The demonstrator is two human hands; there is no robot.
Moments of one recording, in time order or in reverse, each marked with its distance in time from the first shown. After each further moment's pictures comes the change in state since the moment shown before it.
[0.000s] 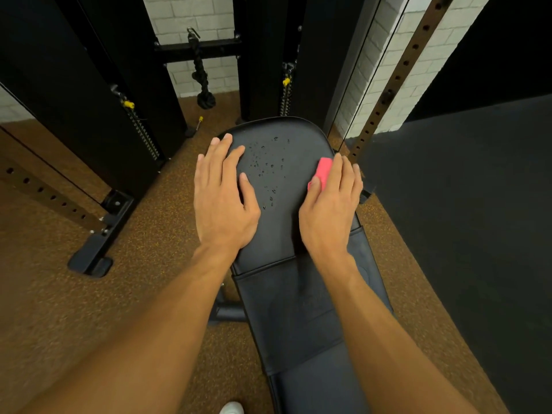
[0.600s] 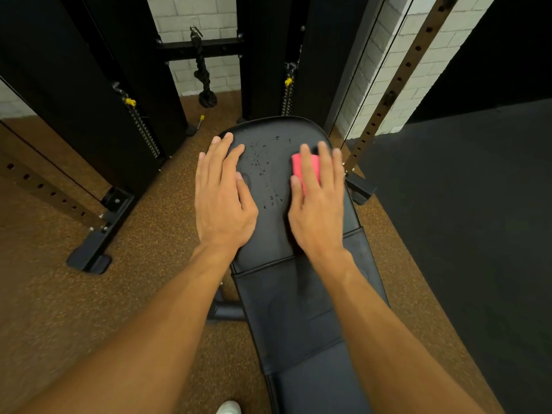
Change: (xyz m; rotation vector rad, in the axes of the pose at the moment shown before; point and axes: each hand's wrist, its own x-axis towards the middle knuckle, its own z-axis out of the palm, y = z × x) left_hand -0.002 -0.004 0.002 -0.070 0.013 -0.014; right_hand 0.004 -0.007 0.000 -0.018 -0.139 -0.285
